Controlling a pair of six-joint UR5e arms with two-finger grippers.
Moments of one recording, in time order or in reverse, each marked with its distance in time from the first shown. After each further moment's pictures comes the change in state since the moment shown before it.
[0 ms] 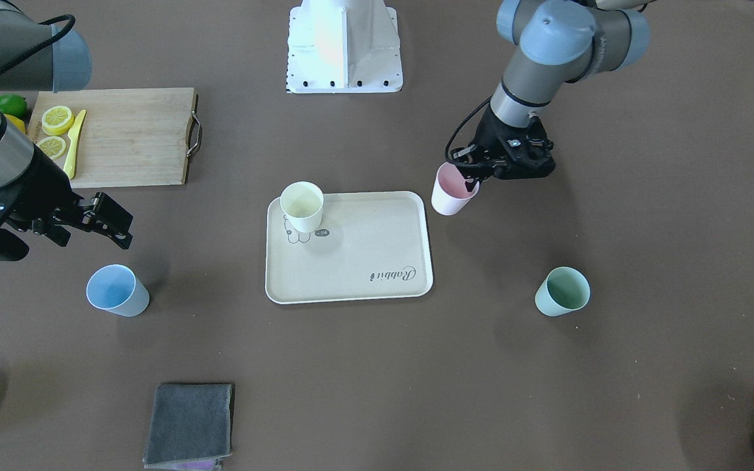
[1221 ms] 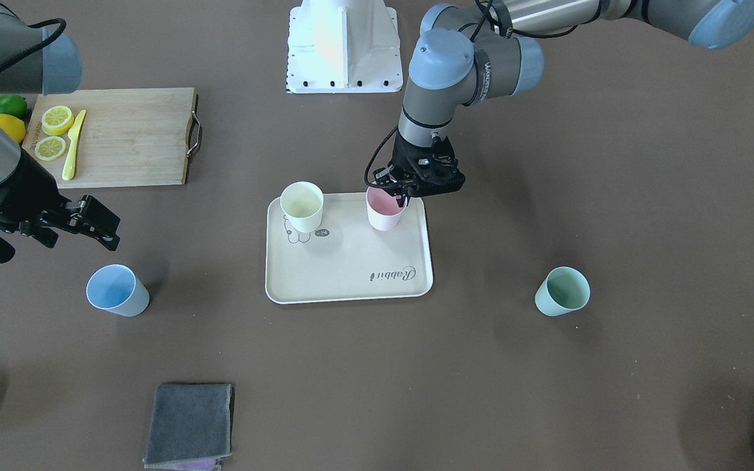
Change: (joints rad) left arm 0.118 -0.149 0.194 -0.043 0.136 -0.111; right arm 0.014 -0.027 0.000 0.005 0.000 -0.021
